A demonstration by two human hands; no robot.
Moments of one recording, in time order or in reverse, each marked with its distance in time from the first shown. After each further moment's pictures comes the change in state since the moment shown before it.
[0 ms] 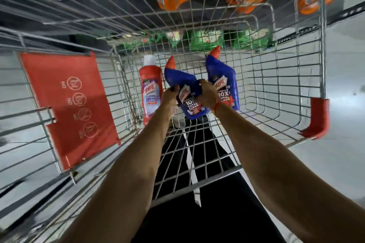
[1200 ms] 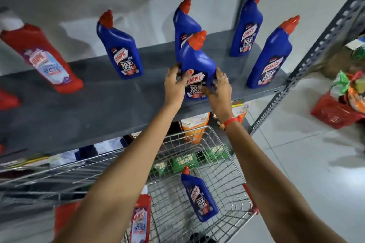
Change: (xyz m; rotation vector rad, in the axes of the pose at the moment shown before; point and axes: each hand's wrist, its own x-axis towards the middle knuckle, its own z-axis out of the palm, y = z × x) left_hand -0.279 0.301 0.172 0.240 -0.221 1.338; right_hand -0.155 -0.146 -0.340 0.466 1.075 -0.603
